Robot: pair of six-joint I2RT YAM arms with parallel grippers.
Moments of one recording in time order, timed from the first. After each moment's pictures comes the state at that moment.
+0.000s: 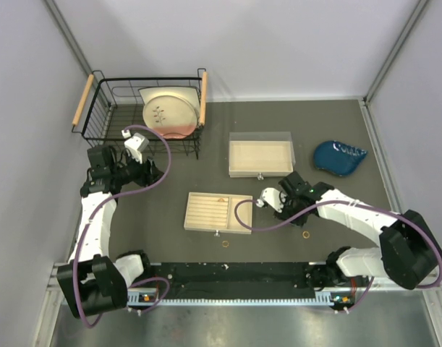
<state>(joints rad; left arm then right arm) 0.22 1.07 0.82 -0.42 0.84 0.34 0.62 1.26 0.67 -0.69 -0.04 -0.60</state>
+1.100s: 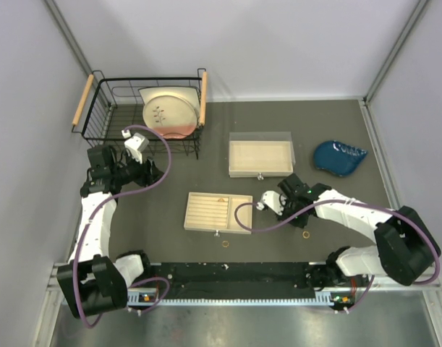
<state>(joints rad) 0.22 1.07 0.82 -0.42 0.85 0.34 0.62 1.30 0.64 -0.67 -0.04 -0.60</state>
